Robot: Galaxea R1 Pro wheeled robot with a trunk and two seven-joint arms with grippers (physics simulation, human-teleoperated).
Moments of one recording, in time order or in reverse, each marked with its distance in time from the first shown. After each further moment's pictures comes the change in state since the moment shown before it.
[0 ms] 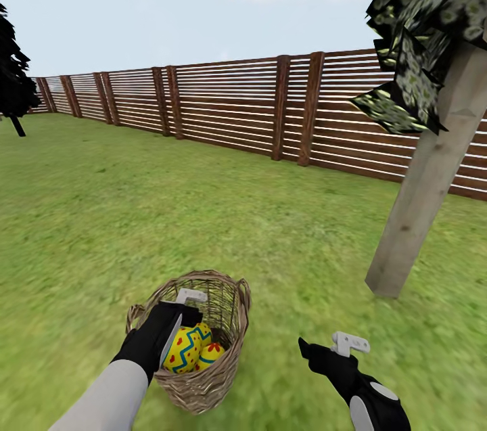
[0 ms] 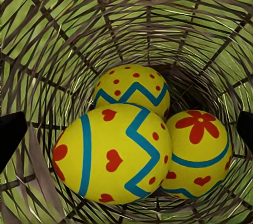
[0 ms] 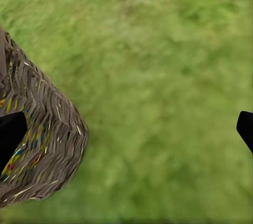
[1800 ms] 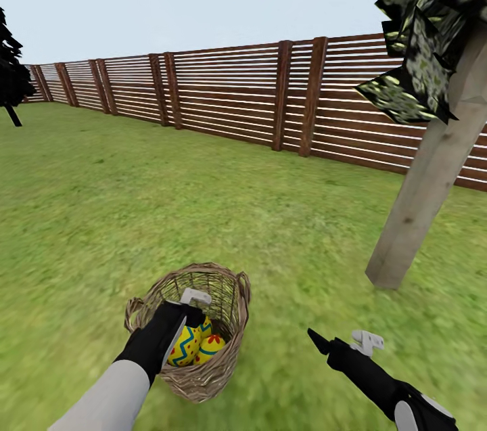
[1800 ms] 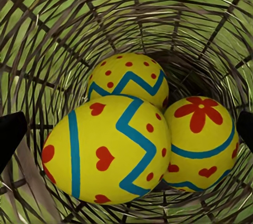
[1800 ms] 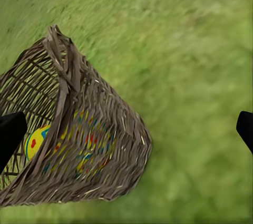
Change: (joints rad) left arm 0.001 0.006 -0.091 0.000 0.001 -0.004 0.003; right arm 0.003 -0.010 -0.274 -0.001 -0.005 0.000 0.574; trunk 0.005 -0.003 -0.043
